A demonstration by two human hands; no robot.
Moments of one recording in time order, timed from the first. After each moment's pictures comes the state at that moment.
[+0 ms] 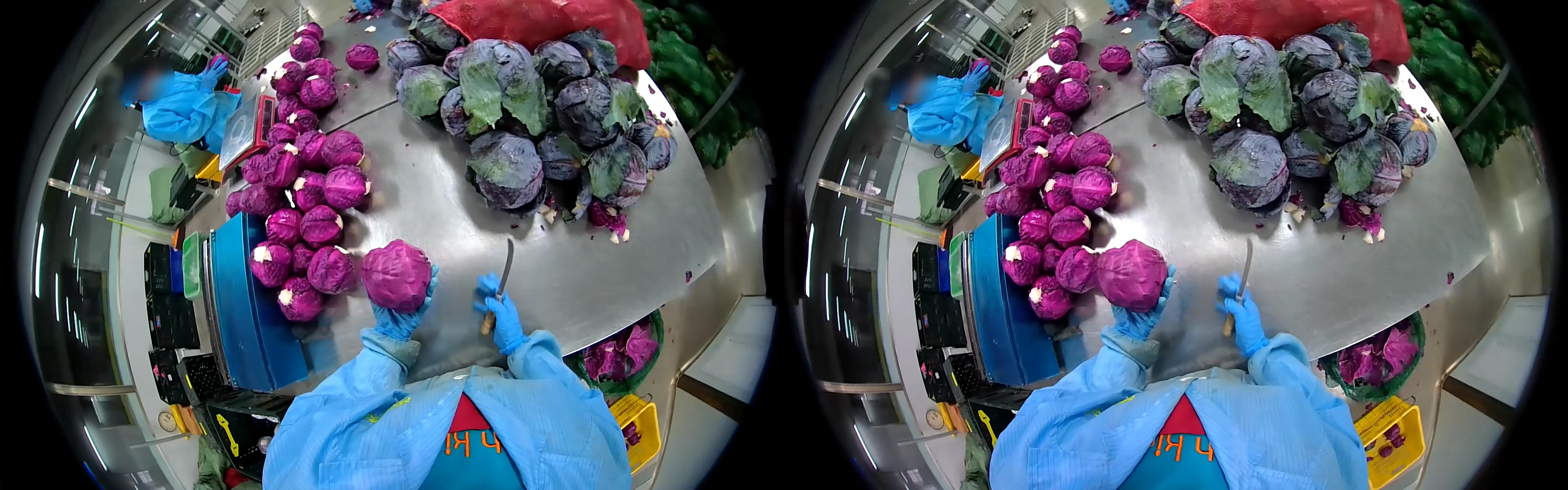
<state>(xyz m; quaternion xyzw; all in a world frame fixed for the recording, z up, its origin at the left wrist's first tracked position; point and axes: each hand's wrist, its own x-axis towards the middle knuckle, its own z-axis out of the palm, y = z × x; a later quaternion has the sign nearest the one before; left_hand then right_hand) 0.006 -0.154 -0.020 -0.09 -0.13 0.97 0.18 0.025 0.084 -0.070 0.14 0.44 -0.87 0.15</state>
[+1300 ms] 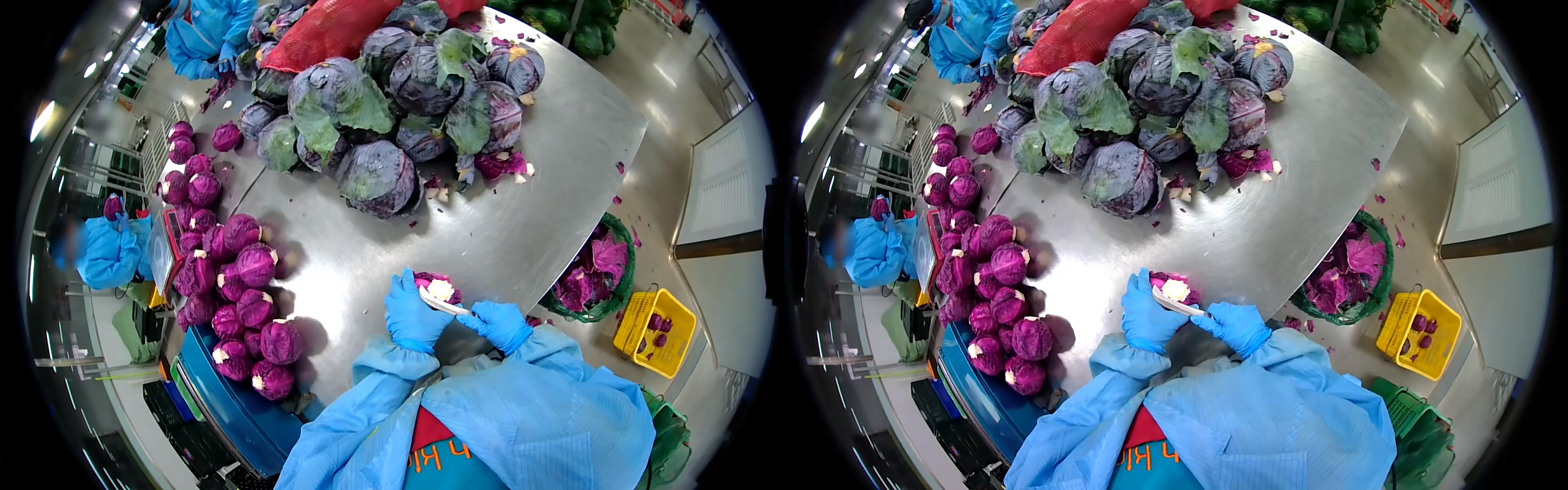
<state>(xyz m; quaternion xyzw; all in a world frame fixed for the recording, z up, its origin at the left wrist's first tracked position) -0.007 0.013 0.035 0.06 0.97 0.21 0.11 0.079 0.176 -0.007 -0.01 0.93 -0.34 0.12</state>
